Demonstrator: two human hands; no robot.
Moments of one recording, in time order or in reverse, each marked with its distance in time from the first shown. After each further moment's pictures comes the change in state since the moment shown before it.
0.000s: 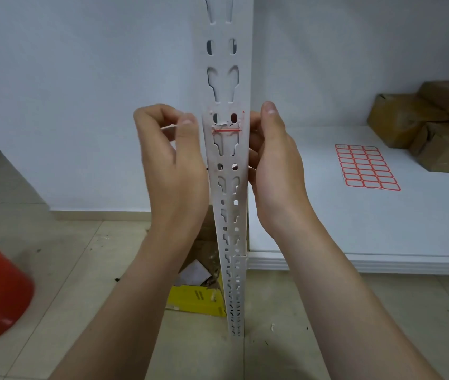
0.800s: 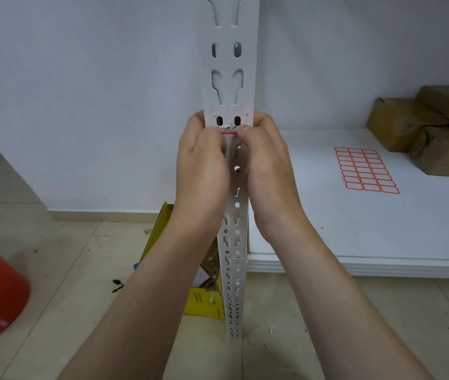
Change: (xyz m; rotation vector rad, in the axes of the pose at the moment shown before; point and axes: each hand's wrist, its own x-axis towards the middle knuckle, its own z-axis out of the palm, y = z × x) left_hand -0.001 0.033 0.020 -0.278 -0.178 -0.474; right_hand -0.003 0.000 0.012 0.018 -0.017 -0.047
